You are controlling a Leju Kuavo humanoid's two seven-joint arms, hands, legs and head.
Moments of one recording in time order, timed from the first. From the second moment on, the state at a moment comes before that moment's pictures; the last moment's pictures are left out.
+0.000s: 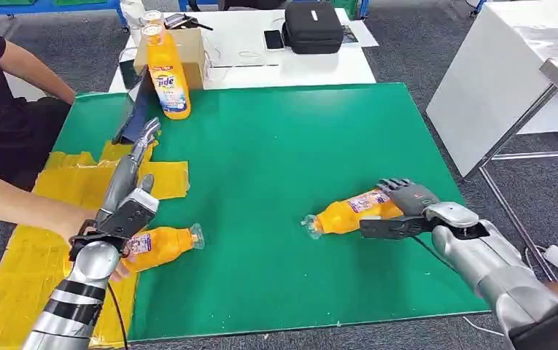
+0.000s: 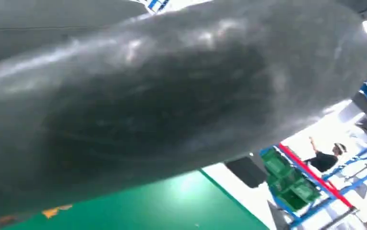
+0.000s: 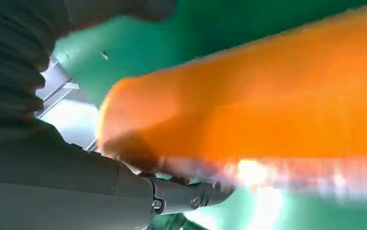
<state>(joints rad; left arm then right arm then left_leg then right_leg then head) -0.30 0.05 -0.18 -1.41 -0.56 0.16 -0.44 -0.73 -0.36 0.88 -0.60 0.79 0.13 -0.13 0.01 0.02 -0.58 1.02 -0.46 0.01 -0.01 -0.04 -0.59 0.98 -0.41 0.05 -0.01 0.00</state>
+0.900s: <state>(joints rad) -0.21 0.01 -0.13 -1.50 -0.10 -0.19 -0.42 -0.46 -0.02 0.42 -0.88 0.20 0.06 -0.22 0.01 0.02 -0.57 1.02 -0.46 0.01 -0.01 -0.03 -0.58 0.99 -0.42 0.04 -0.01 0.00</state>
